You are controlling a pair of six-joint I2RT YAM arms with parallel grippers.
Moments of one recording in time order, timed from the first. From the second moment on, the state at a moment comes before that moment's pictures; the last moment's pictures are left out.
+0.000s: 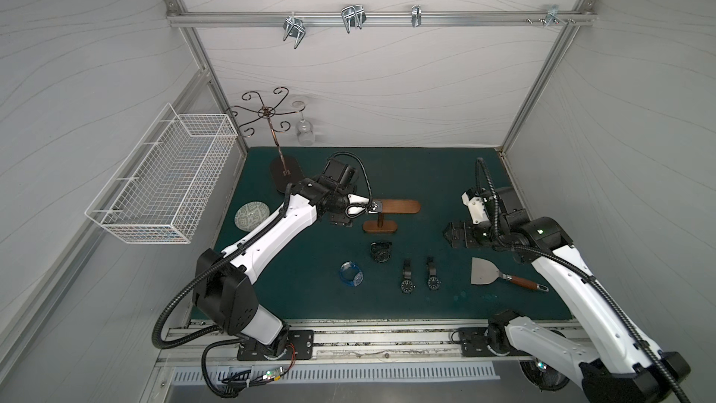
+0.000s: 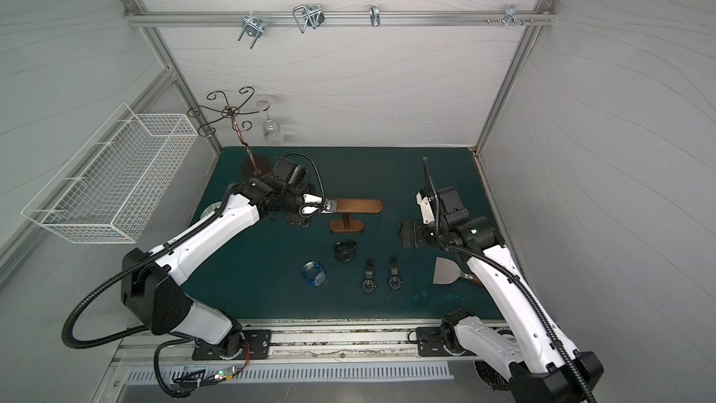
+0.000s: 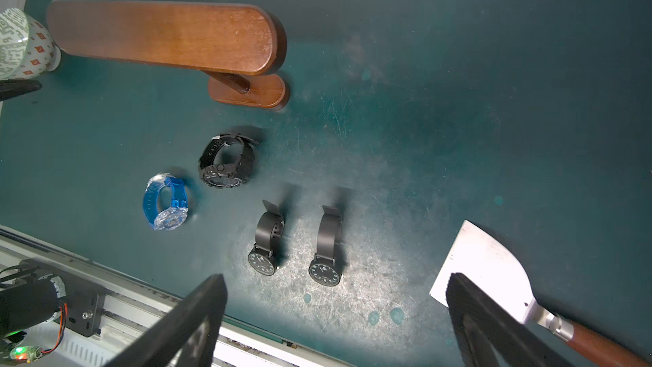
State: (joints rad) left arm -0.54 1.54 1.37 -0.84 0.00 1.19; right arm 0.42 1.00 1.08 -1.06 -0.13 0.24
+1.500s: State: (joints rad) left arm -0.55 1.66 1.37 -0.74 0.01 1.12; right arm 0.42 1.10 1.10 -1.03 -0.14 0.12
